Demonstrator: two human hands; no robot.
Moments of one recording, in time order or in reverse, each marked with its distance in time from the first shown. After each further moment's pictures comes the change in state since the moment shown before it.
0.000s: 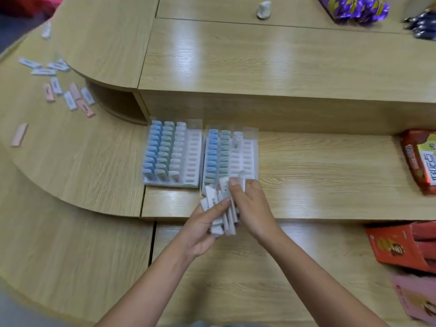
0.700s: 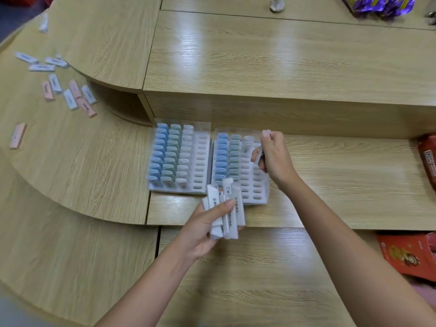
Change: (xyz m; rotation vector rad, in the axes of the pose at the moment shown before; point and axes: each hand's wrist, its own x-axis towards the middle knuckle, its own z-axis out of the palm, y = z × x) left_hand 0.010 0.027 -0.006 0.067 0.090 -0.031; right_hand 0.113 -0.010 -0.038 0.113 0.128 -0.078
